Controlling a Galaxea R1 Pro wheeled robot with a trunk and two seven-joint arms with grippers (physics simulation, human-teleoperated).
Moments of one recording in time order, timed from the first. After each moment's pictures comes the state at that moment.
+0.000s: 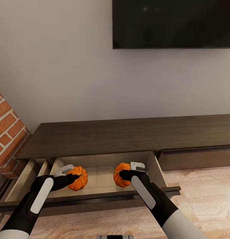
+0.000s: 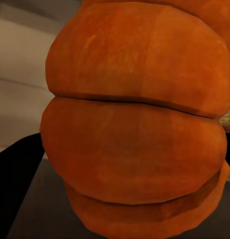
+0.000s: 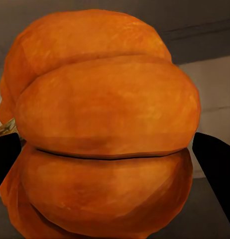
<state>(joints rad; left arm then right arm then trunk) -0.44 0.15 0.01 -1.23 0.67 0.90 0.24 -0.60 0.05 0.53 -1.10 -0.79 0.61 -0.62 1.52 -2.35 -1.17</state>
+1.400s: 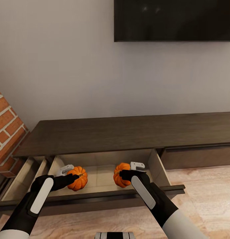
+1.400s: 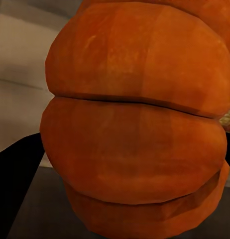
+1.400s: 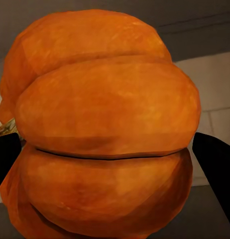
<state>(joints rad) -0.44 0.15 0.01 -1.23 0.67 0.90 0.24 -0.60 0.05 0.53 -1.10 -0.79 0.61 -0.62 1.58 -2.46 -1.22</state>
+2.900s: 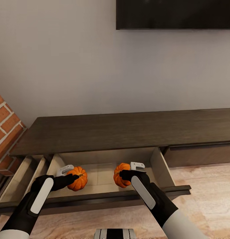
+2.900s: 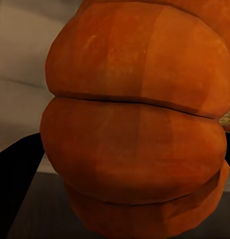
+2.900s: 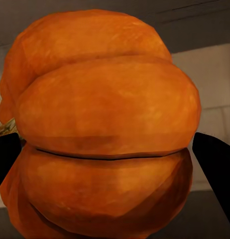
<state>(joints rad) -0.44 0.15 0.01 -1.23 0.67 0.90 0.24 -0.60 0.05 0.53 -1.10 -0.79 0.61 -0.62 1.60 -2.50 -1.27</state>
